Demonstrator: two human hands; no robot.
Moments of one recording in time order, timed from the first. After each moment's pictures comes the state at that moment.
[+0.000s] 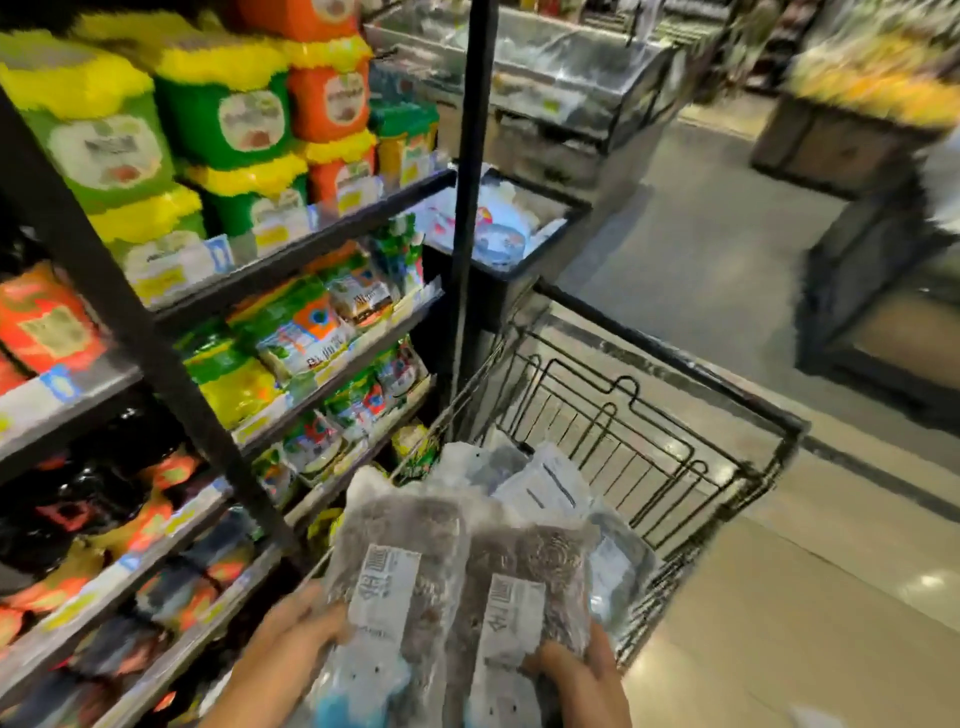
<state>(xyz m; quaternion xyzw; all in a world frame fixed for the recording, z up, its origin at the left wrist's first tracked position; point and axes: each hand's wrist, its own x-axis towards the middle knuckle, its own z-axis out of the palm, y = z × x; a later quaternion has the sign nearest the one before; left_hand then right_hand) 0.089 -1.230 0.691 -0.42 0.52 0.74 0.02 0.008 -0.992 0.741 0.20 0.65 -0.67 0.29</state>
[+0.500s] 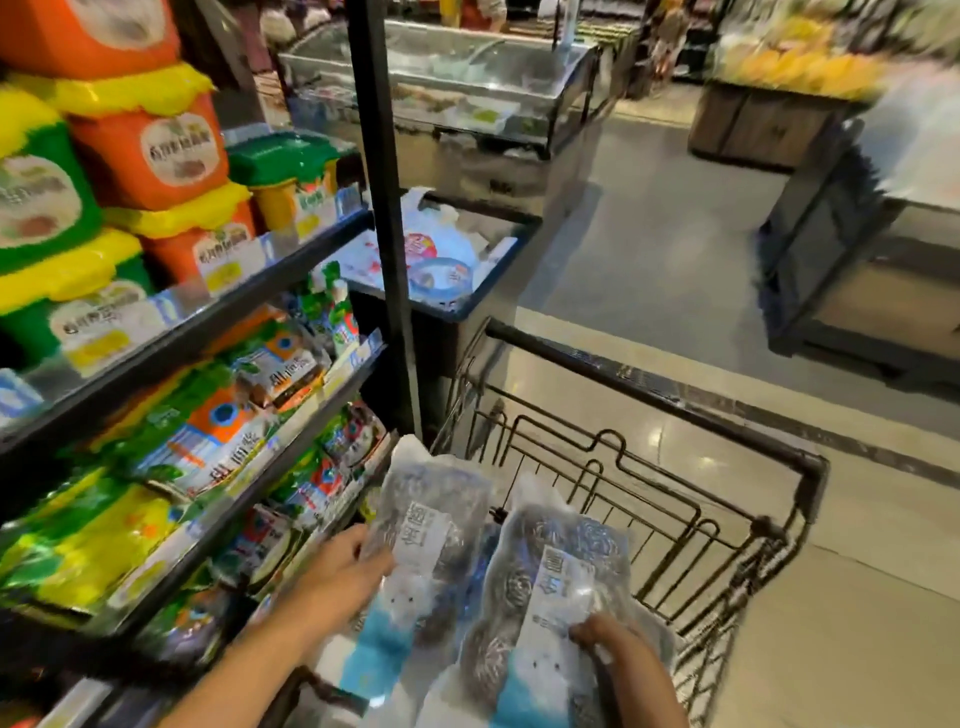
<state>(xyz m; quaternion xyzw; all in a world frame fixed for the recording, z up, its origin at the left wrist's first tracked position) -0.149 -1.274 0.676 -0.31 0.78 0.54 0.09 -0.154 -0.991 0.699 0.27 0.60 -0.72 0.24</state>
